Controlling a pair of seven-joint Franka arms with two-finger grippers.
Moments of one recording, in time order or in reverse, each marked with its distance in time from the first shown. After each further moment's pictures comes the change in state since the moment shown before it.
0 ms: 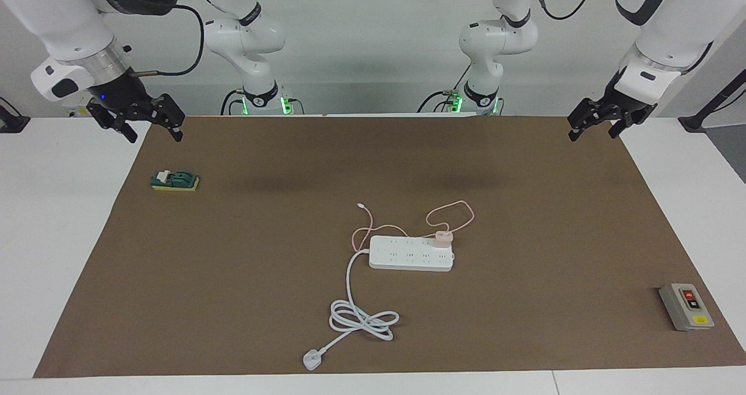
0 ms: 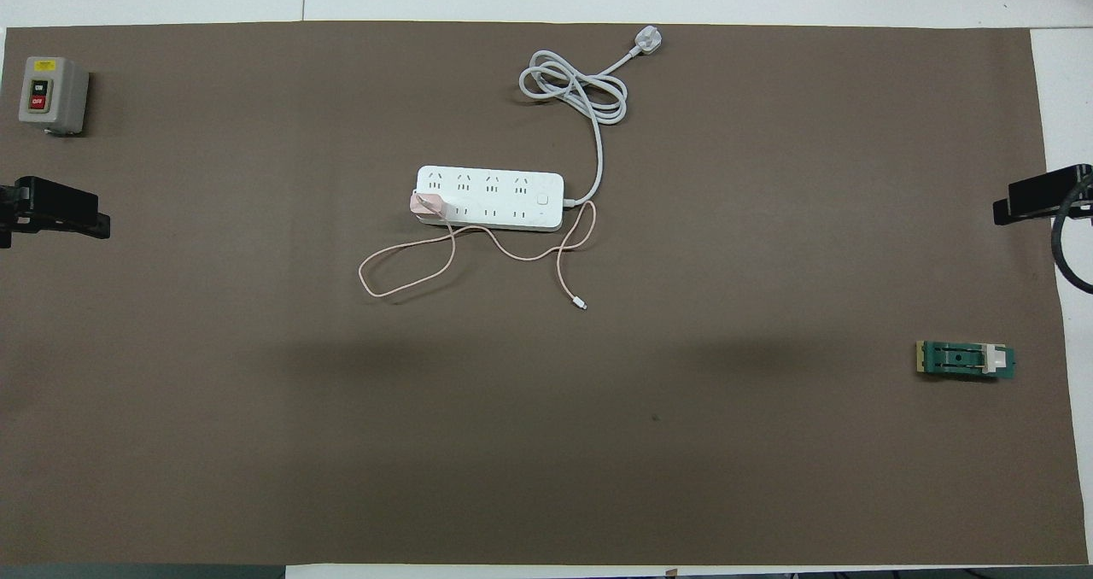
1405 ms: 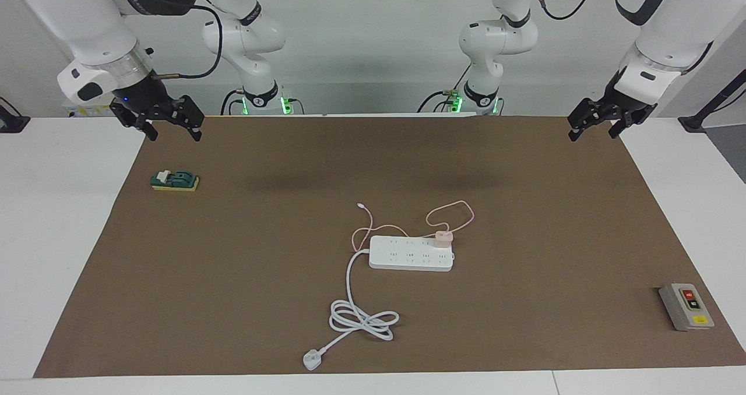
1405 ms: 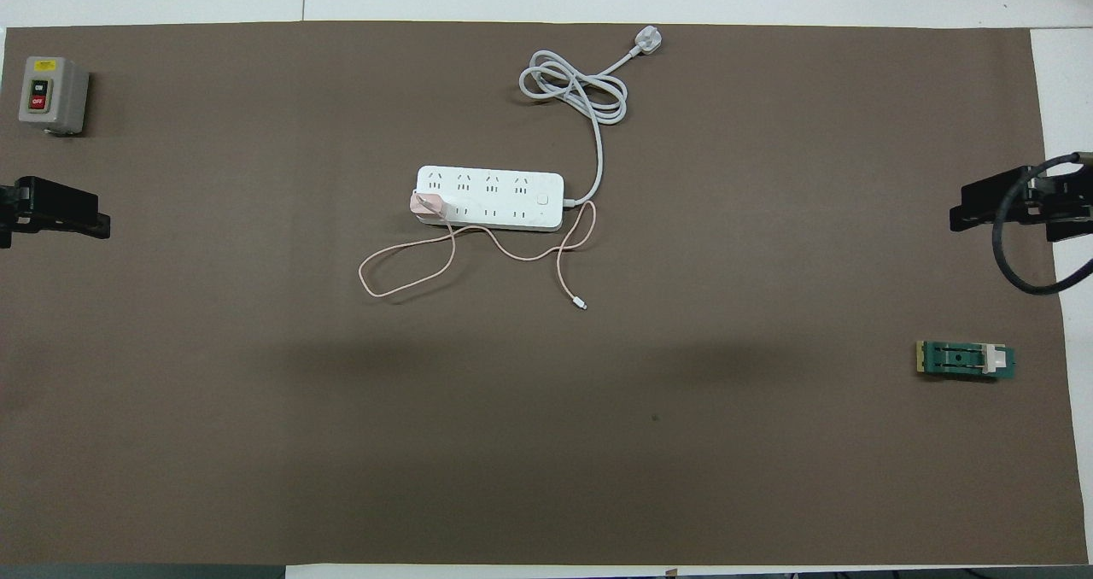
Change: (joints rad) left arm 0.000 0.000 0.000 0.000 0.000 0.000 0.000; right arm 0.062 0.000 0.021 -0.006 0.007 -0.031 0.247
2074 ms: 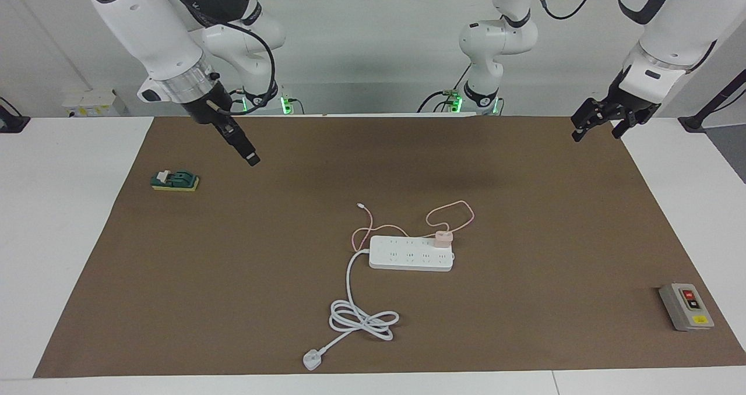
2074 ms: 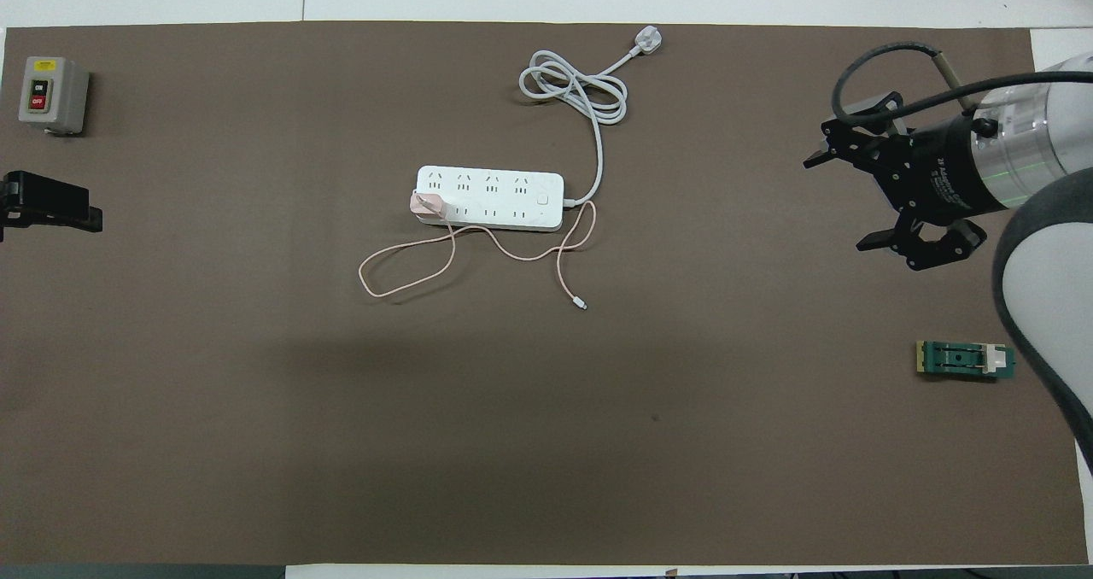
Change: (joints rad) left arm 0.002 -0.002 0.011 0.000 -0.021 0.035 0.021; right arm 0.129 0.036 0.008 -0.065 0.224 0.200 0.909
